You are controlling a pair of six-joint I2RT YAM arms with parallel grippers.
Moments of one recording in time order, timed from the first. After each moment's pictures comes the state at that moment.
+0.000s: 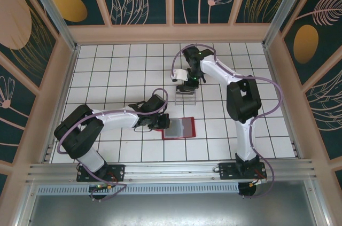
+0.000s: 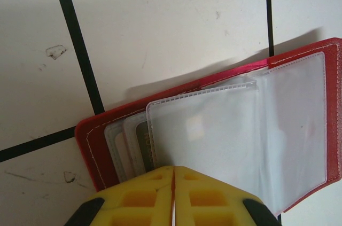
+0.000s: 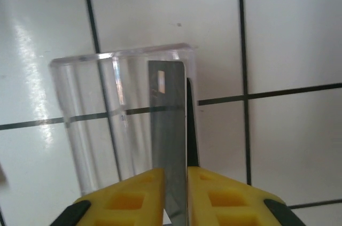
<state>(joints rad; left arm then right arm) -0.81 1.64 0.79 -0.21 0.23 -0.75 0.50 2.09 1.77 -1.02 -0.16 -1.02</state>
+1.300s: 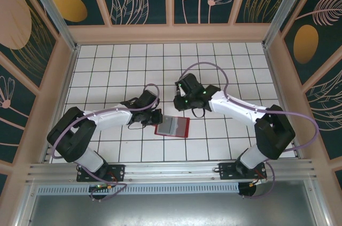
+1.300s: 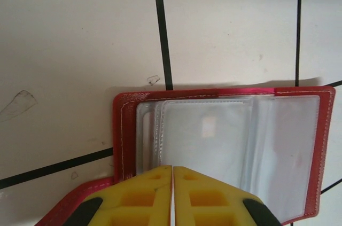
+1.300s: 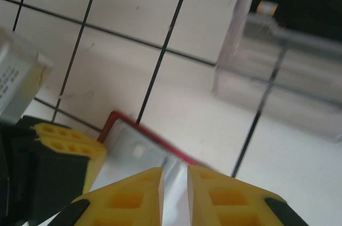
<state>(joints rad) -0.71 1.56 0.77 -0.27 0.22 -0.74 0.80 1.54 1.06 -0.51 -0.07 0.48</state>
